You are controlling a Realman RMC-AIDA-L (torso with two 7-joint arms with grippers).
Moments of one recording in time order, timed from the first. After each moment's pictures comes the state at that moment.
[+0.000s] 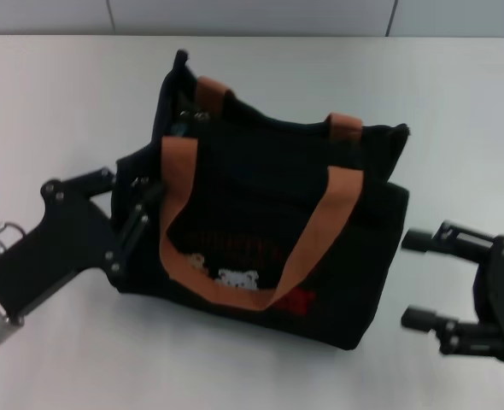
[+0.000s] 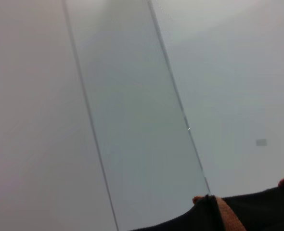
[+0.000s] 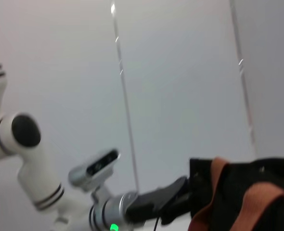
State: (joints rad) left arm -0.31 -2.07 0.41 0.11 1.76 1.81 -0.20; right arm 0.37 2.08 -0.45 -0.47 -2.07 -2.04 0.91
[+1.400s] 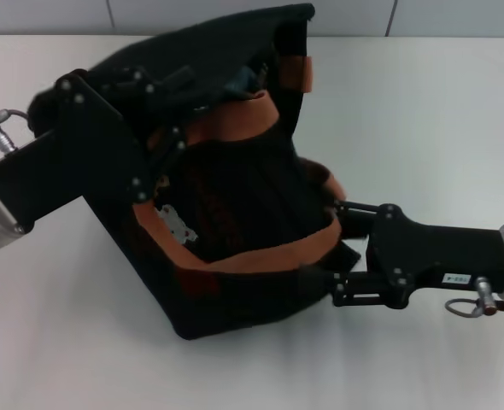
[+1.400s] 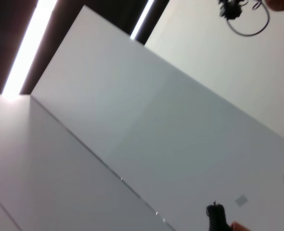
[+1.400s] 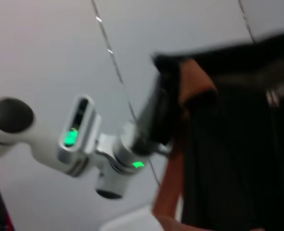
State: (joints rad) left arm -0.53 -2.07 0.42 0.29 1.76 2.00 0.07; right arm 0.54 2.08 -0.84 -0.35 -1.81 -1.76 1.15
